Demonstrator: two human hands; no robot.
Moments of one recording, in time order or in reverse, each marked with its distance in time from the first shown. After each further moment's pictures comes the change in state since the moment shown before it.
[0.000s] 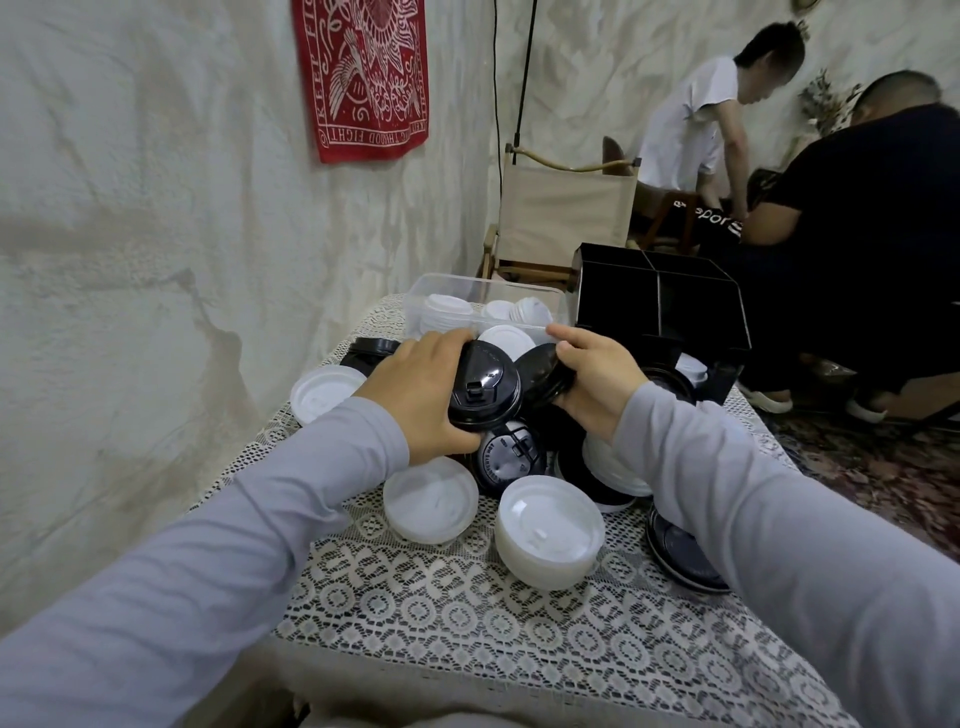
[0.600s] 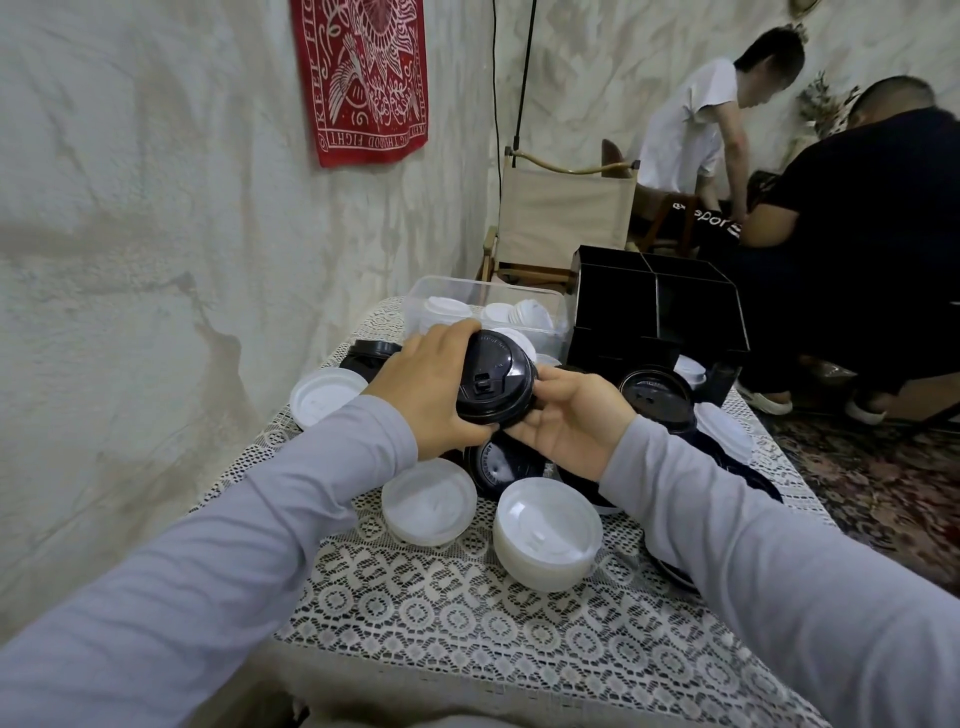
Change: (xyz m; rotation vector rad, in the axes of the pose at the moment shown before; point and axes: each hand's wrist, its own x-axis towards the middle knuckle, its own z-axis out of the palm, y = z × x) left_hand 0.005 0.007 -0.001 -0.021 0.049 0.010; right_hand -0.023 0.017 0.002 0.299 -0.382 0.226
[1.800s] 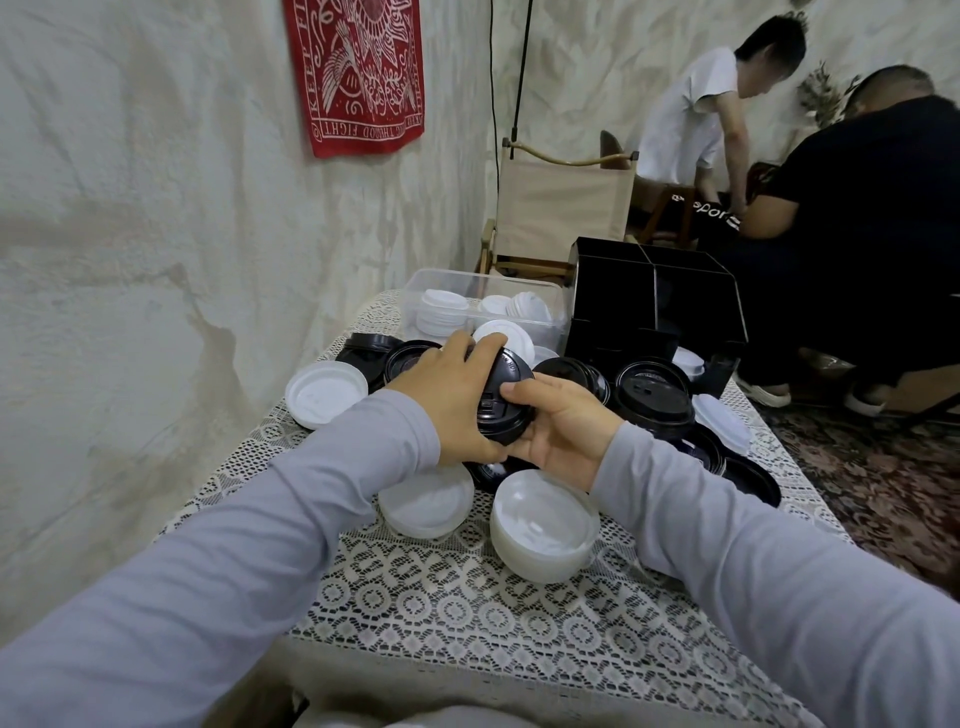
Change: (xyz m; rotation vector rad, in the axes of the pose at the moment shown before) left_hand 0.007 0.007 0.017 0.122 -0.185 0.025; right_hand -0.003 0.015 0.001 -0.180 0.085 -0.018
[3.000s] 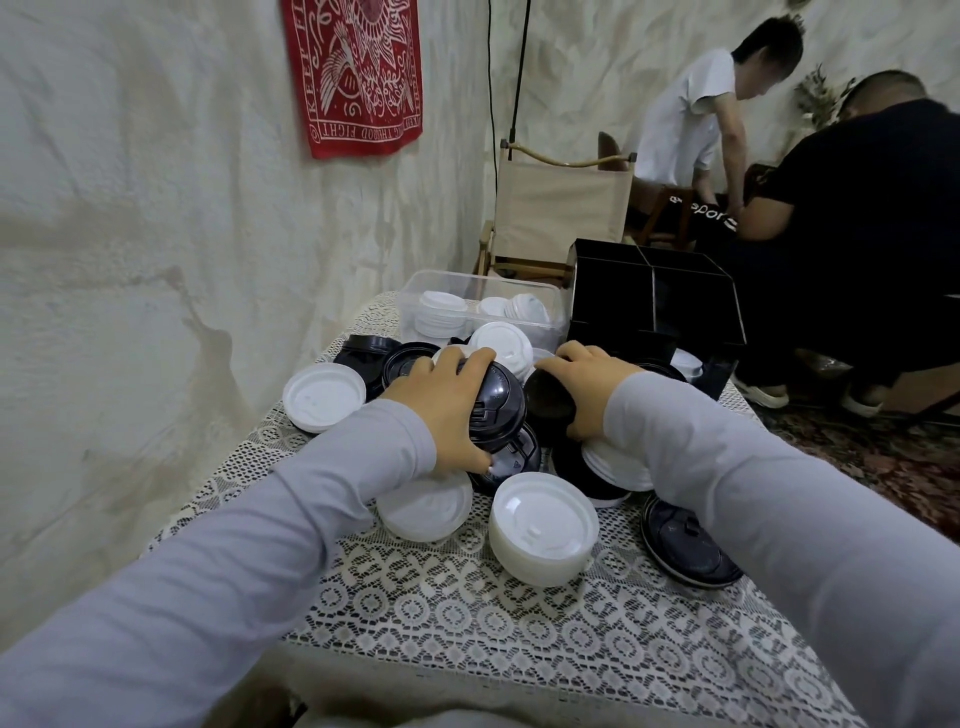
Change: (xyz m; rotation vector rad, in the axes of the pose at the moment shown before) left_hand -0.002 -0.003 0.005 0.101 -0.078 -0.061; right_hand 0.034 -0.045 -0.050 -2.188 0.102 -0.034
